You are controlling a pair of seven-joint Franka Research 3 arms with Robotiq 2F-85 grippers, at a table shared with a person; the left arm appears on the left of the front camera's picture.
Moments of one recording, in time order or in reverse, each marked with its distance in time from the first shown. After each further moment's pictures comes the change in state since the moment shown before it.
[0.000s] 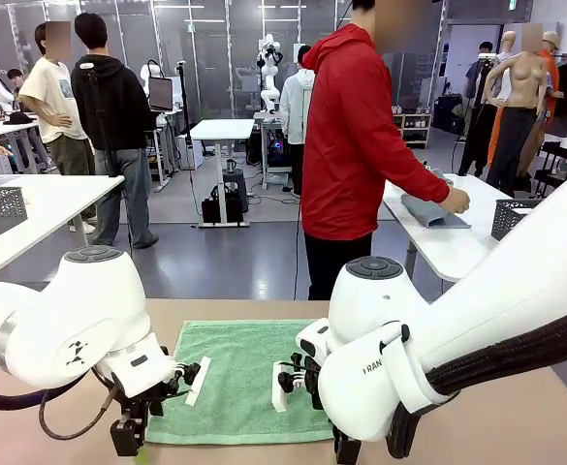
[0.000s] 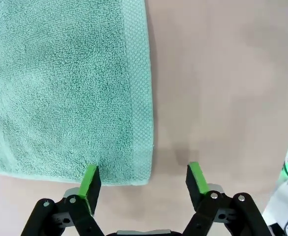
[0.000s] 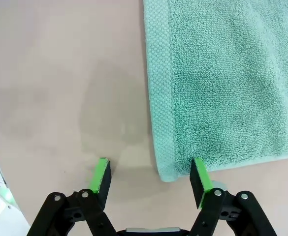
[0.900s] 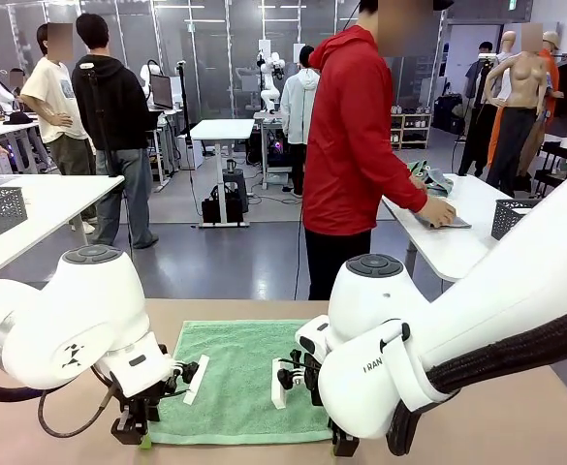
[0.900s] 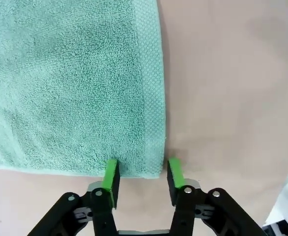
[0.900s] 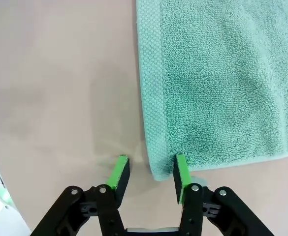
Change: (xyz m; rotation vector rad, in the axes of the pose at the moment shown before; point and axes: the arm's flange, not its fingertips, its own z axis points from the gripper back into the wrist) left arm -0.003 0.003 0.002 0.038 0.019 -0.019; right arm 0.001 -0.003 0.003 -0.014 -0.004 0.005
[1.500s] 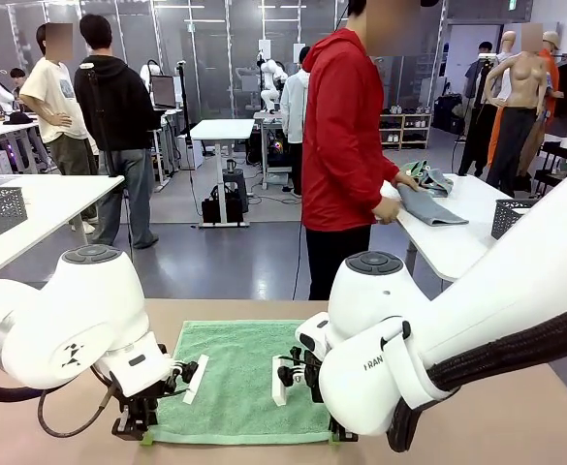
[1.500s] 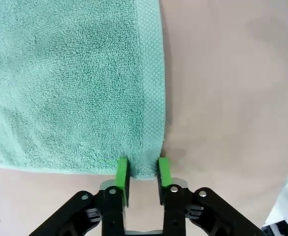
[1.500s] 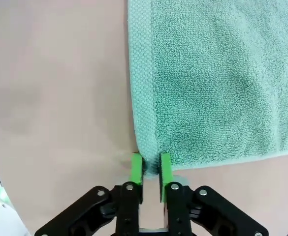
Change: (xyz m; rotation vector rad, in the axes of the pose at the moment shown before) left arm -0.001 0.000 0.000 -0.001 0.000 0.006; right arm 0.000 -0.005 0.002 -0.011 0.002 0.006
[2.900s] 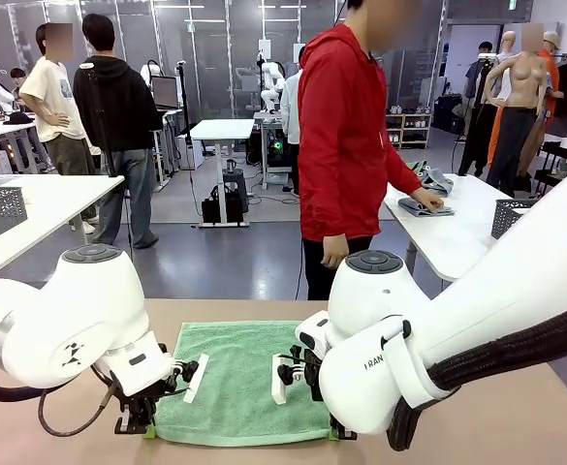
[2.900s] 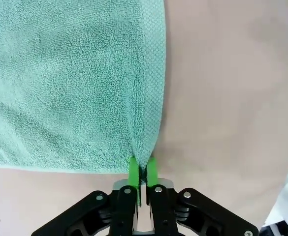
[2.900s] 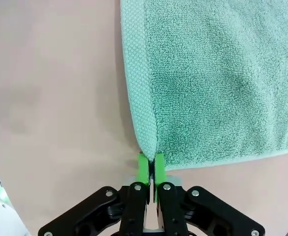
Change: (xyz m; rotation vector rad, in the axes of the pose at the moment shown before) left arm 0.001 0.001 0.001 0.002 -0.003 0.001; right arm 0.001 -0.001 0.002 -0.005 0.000 -0.001
